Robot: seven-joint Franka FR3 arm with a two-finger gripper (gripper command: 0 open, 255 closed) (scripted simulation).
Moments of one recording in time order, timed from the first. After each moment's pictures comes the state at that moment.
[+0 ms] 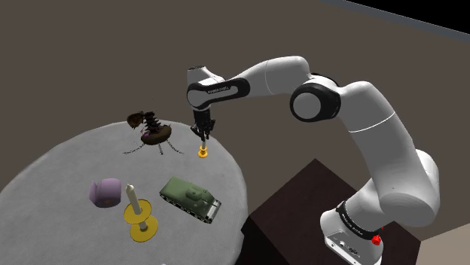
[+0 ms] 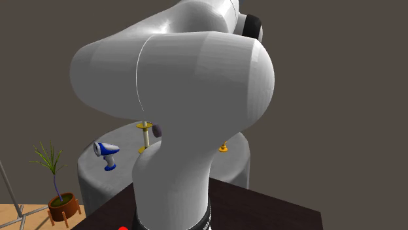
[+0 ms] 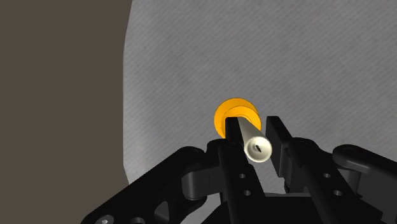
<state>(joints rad) 0.12 1.04 0.16 -1.14 -0.10 1.88 0.20</state>
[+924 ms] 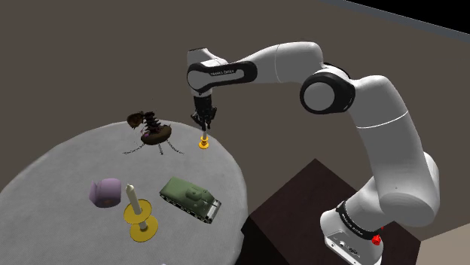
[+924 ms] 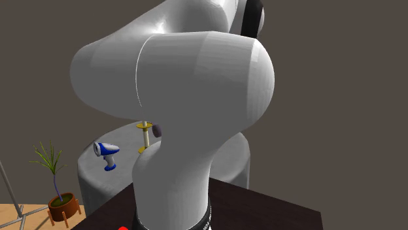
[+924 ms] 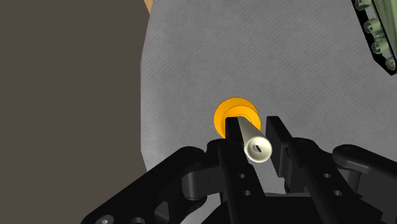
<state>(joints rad) 0.11 0.92 0.17 -1.15 -0.09 1.78 0.20</state>
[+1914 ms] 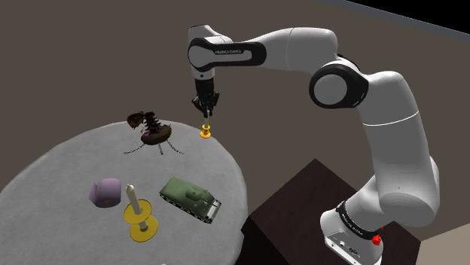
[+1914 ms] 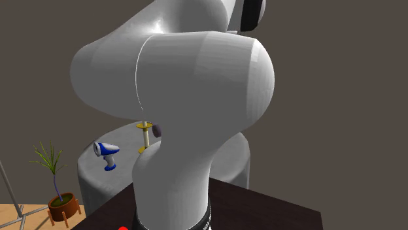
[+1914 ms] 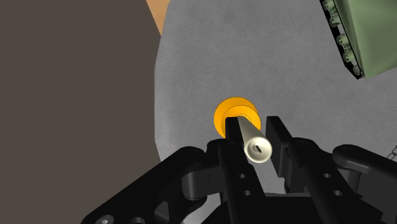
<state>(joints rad) 0.11 0.83 0.18 -1.10 -0.08 1.64 0.20</state>
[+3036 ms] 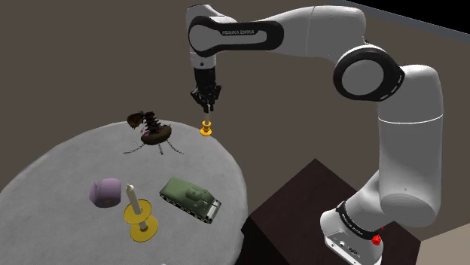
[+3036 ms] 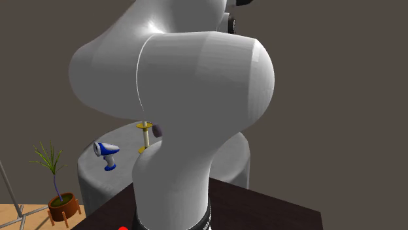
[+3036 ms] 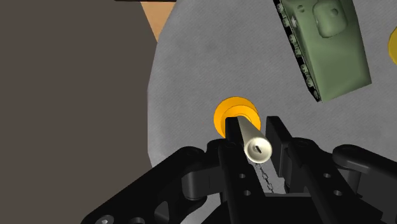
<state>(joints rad) 0.13 0.65 0.21 -1.25 -0.06 1.60 0.26</state>
